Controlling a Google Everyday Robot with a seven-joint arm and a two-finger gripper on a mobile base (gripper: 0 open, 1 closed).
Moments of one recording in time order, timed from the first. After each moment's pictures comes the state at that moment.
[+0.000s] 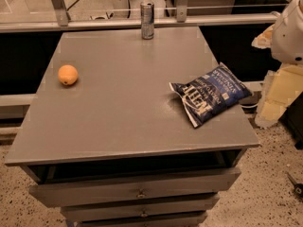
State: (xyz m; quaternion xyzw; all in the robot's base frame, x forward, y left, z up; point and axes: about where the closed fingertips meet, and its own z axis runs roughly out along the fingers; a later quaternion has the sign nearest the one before) arm 0.438 -0.217 0.977 -0.60 0.78 -0.03 0.16
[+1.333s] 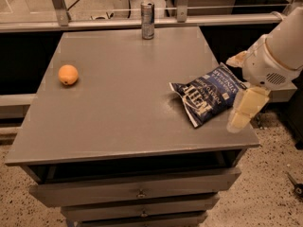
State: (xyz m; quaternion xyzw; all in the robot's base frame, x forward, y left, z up) arm 0.483 -0.198 0.904 -0.62 0.76 0.02 0.21
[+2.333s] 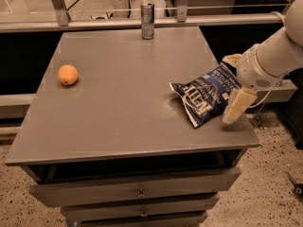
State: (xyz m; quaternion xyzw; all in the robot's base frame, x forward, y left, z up) arm 0.550 -0.221 0.862 -0.63 0.73 -0.02 0.26
